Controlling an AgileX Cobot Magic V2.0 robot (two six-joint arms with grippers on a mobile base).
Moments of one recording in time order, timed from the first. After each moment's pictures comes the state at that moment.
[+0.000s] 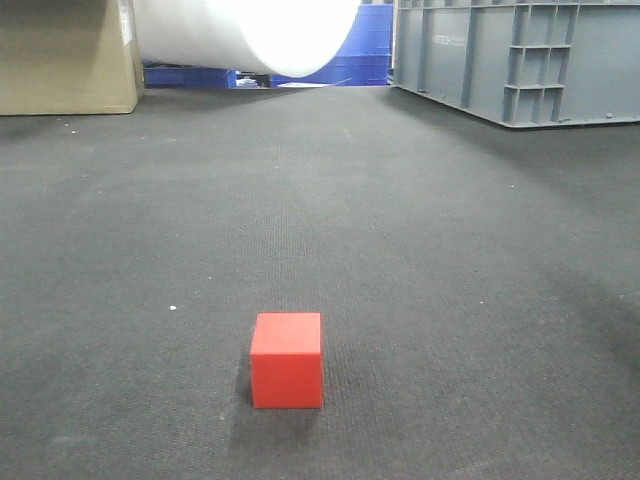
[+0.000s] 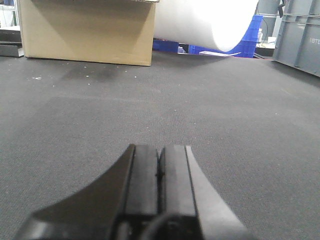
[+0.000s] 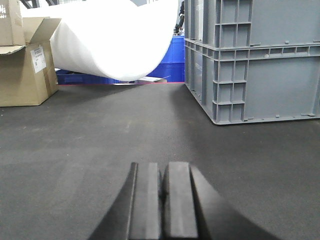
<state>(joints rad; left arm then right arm) -0.01 -0.01 0.03 0.00 0.01 -0.04 0.13 0.41 -0.24 0.11 -0.17 0.01</state>
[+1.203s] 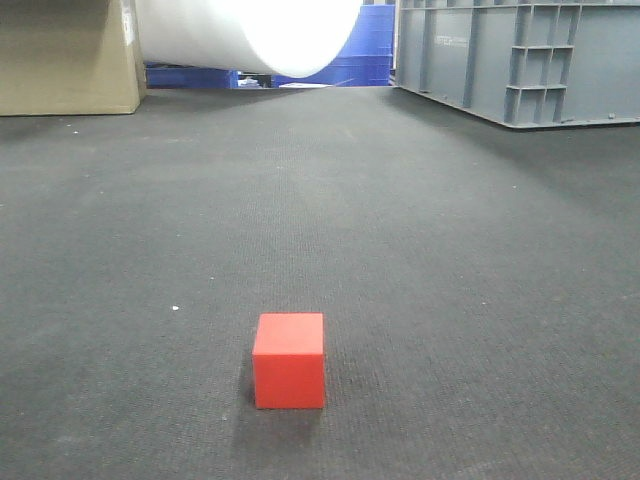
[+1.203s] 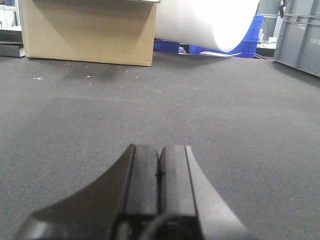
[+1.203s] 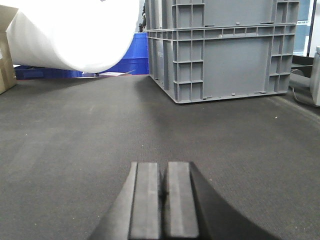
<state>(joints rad) -0.01 -0.01 0.03 0.00 0.01 -0.04 -0.02 -0.01 0.03 0.11 -0.03 0.01</state>
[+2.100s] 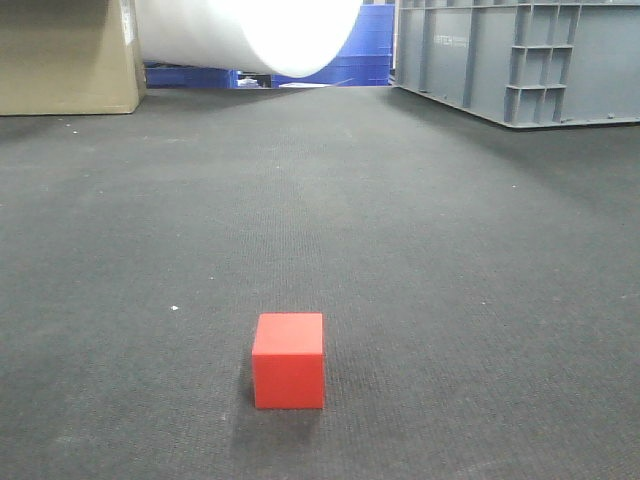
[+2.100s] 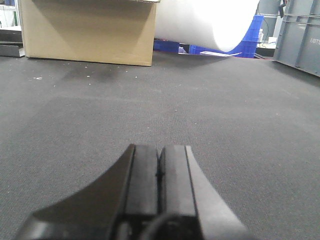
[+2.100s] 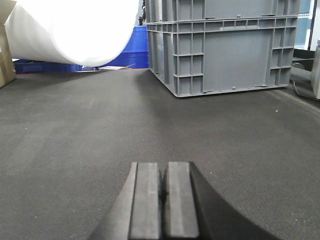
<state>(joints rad) -0.01 -0.01 0.03 0.00 0.01 -0.04 -0.02 -0.01 0.03 0.11 -0.01 0.01</state>
